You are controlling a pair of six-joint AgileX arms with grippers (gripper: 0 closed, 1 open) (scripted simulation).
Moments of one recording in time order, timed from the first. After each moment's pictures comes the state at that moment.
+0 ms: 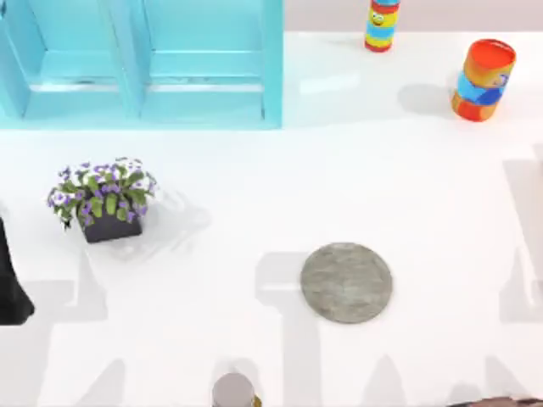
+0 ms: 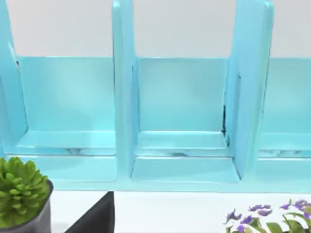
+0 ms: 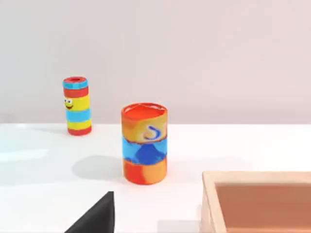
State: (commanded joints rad) left arm 0.00 0.00 0.00 0.00 0.00 0.00; right arm 0.00 0.00 0.00 0.00 0.00 0.00
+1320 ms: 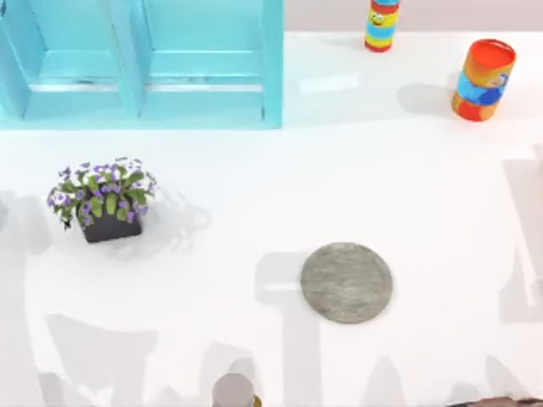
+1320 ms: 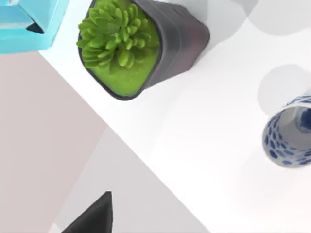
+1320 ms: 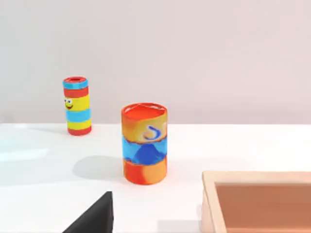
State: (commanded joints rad) left arm 0.34 1.06 0.94 -0.84 -0.02 1.38; right arm 0.00 0.00 0.00 0.00 0.00 0.00
